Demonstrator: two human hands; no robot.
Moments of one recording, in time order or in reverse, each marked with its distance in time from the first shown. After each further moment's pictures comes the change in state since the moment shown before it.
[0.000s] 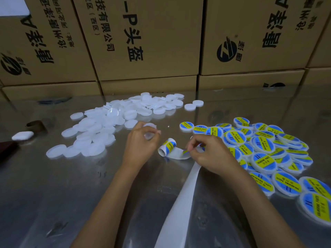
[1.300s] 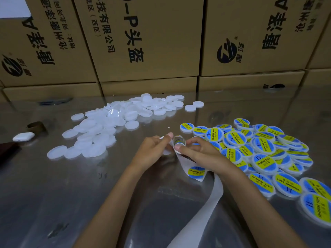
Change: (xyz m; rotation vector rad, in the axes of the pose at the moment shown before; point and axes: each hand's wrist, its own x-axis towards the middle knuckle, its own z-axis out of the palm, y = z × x) left_hand -0.005 0.004 0.014 -0.272 -0.364 -0.294; right_hand 0.006 -0.013 0.015 0.430 -0.148 0.463
